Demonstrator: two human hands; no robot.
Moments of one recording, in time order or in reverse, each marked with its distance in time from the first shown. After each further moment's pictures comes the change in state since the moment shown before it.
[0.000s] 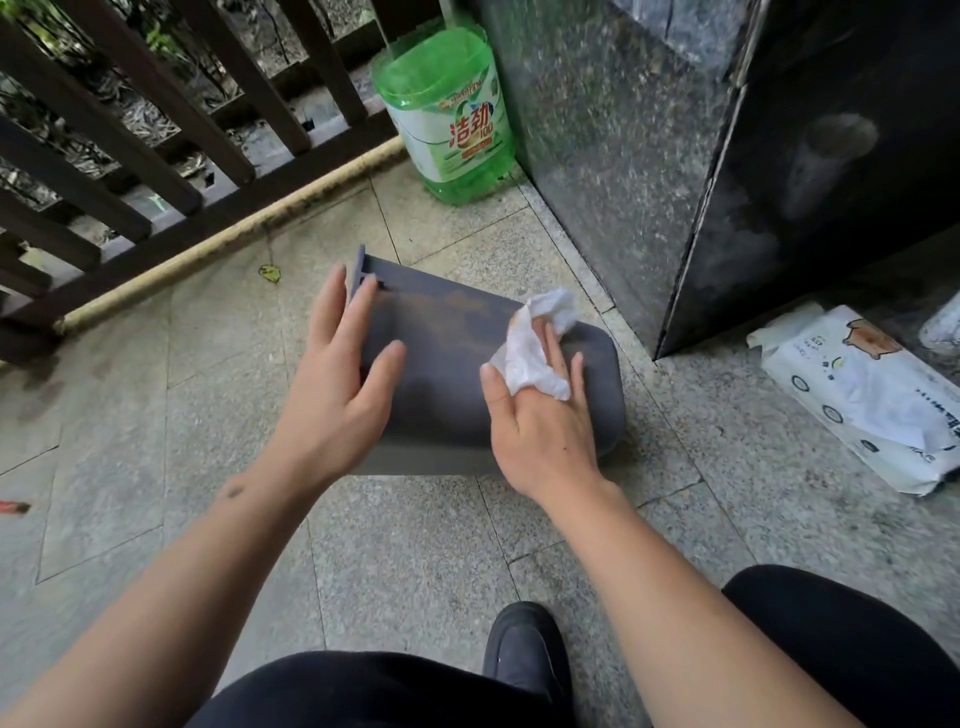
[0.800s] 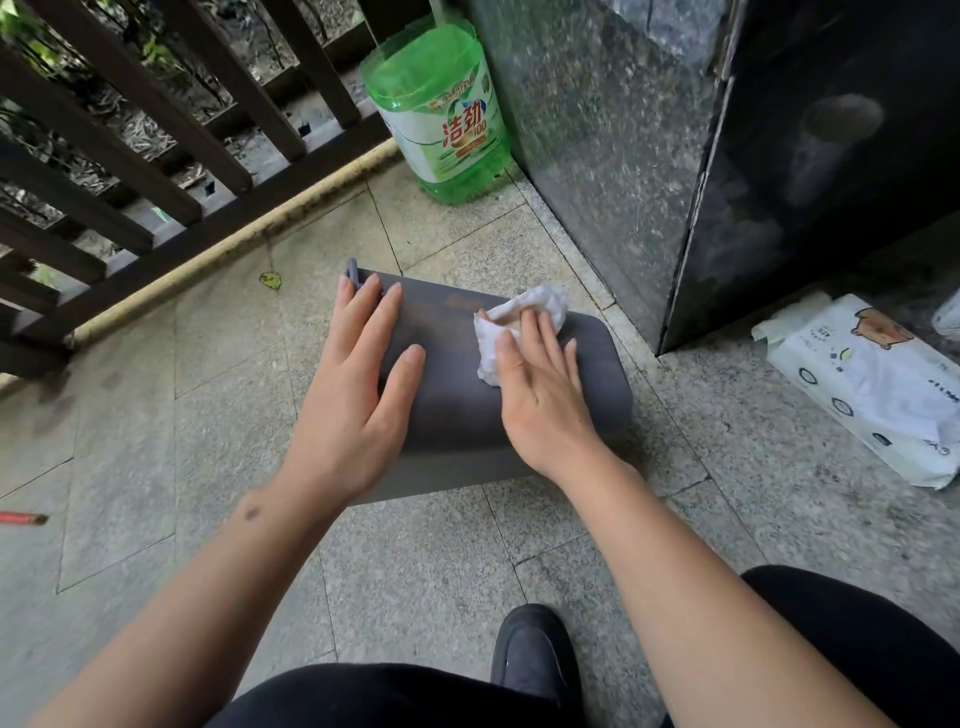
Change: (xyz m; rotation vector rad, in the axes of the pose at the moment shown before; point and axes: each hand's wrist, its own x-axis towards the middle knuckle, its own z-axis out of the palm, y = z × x) left_hand 0.002 0.012 0.015 -0.002 -0.001 0.074; right_hand 0.024 0.001 -0.016 0.358 -0.196 0.161
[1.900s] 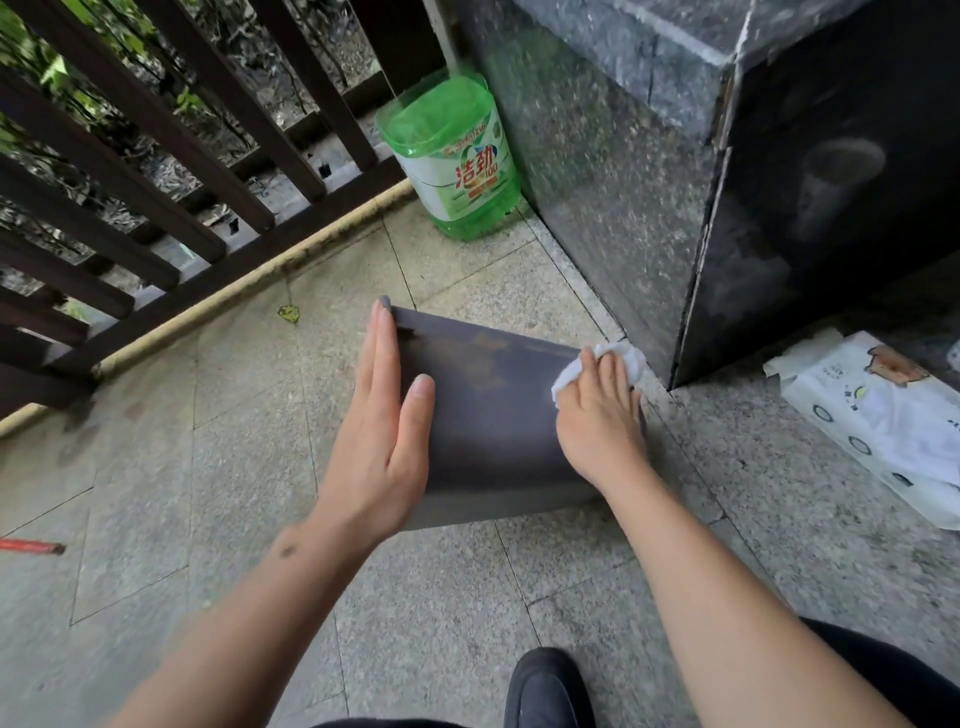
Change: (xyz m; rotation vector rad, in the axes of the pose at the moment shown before) left_hand 0.001 0.009 0.004 -0.064 0.024 0.006; right_hand 0.030 0.045 -0.018 -0.288 0.057 0.240
